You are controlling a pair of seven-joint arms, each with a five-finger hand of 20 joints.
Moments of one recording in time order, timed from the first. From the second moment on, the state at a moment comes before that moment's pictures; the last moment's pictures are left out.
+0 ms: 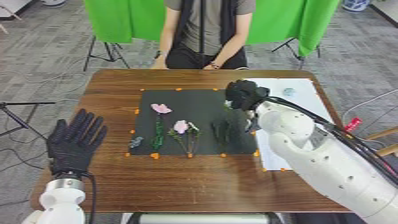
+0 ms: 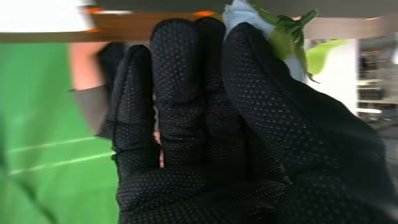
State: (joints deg) left arm 123.4 -61.0 -93.2 -119.0 8.1 13.6 21.7; right arm -62.8 -52.4 44.9 -95.8 -128.4 -7.4 15.3
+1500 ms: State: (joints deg) left arm 123.8 -61.1 -93.2 -119.0 8.6 14.3 20.5; right arm -62.1 -51.9 38.5 -94.2 -139.3 -6.9 14.1
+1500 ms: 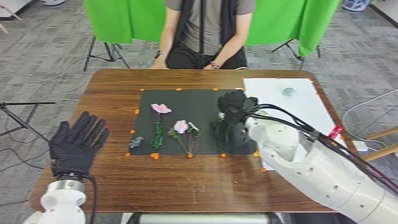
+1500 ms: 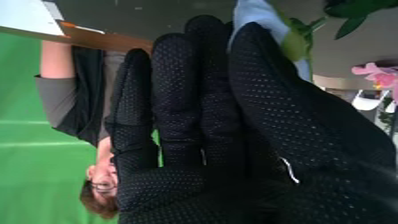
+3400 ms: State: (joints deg) left arm 124.9 -63.2 -97.3 -118.7 4.8 13.0 23.0; right arm -104.0 -52.0 89.3 -120.0 -61.4 13.3 7.2
